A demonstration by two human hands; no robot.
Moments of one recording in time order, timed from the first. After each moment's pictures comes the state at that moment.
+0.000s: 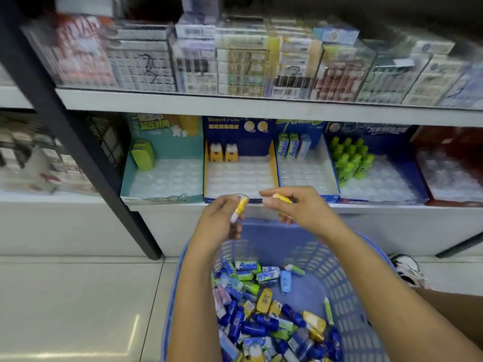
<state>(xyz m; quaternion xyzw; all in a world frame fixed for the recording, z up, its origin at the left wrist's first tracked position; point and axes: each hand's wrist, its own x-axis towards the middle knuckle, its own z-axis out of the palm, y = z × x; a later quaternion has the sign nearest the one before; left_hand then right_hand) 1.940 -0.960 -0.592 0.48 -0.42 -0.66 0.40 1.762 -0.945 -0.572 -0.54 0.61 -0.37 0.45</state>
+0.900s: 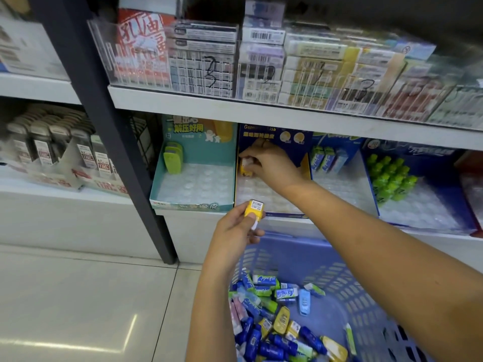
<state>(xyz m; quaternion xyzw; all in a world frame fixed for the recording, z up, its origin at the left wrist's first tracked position) 1.965 -0.972 -0.607 0.47 -0.41 -0.65 0.43 1.836 -1.087 -0.567 -0.79 0.57 -0.21 0.10</state>
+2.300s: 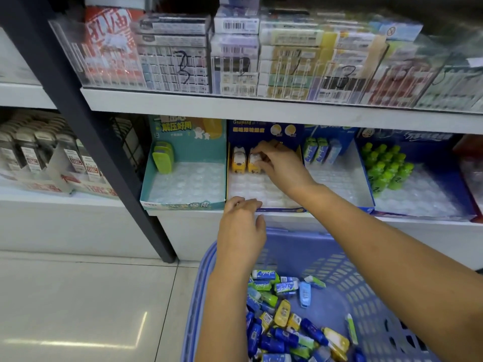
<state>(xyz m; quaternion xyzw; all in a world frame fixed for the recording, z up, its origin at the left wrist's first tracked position) 1.940 -0.977 -0.612 0.58 -0.72 -0.23 0.31 1.803 -1.071 -0.581 -0.77 0.59 -0.24 0.06</state>
